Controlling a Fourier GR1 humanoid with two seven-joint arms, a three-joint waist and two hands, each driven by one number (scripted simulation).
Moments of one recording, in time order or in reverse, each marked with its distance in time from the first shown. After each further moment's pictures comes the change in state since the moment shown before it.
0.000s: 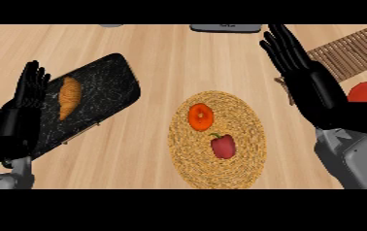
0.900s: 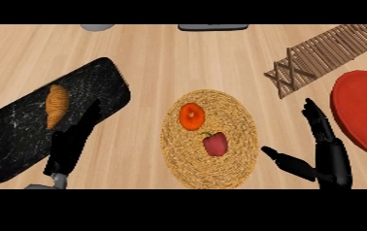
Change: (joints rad) left arm 0.061 -0.056 -0.199 0.189 -0.061 -0.130 0.185; right arm 0.525 0.071 -0.029 0.083 0.273 -0.410 -0.182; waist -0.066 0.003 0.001
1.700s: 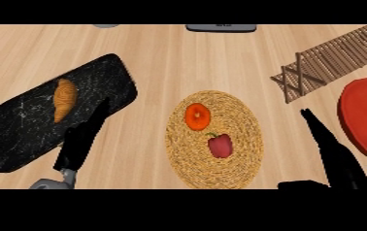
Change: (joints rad) left arm -0.036 -0.032 -0.022 0.024 -0.035 -0.017 0.004; right arm -0.047 -0.372 0.251 -0.254 0.517 0.080 0.761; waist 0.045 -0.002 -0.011
